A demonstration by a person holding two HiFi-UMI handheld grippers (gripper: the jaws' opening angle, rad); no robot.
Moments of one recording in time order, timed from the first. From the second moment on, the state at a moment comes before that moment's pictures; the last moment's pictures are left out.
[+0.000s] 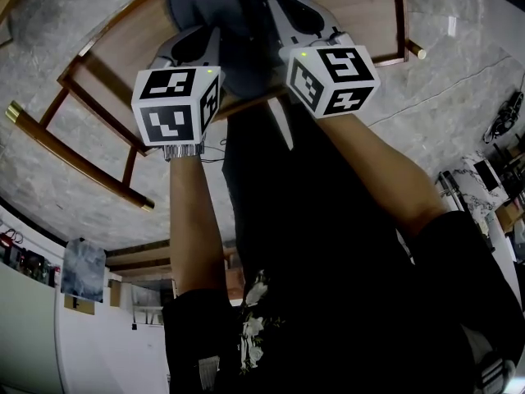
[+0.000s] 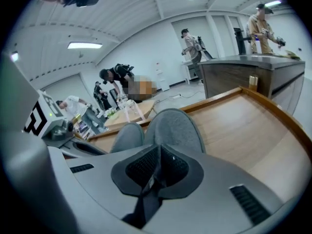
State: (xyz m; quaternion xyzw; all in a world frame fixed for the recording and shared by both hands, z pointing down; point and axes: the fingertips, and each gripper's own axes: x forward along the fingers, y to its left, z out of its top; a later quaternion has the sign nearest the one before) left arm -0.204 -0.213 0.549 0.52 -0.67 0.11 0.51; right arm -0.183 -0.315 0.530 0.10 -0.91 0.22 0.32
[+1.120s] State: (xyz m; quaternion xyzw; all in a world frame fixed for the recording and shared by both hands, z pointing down) left arm -0.203 -0.213 0.529 0.47 -0.73 0.02 0.50; right arm -0.186 -0.292 0.514 -0.03 -0.93 0.16 0.34
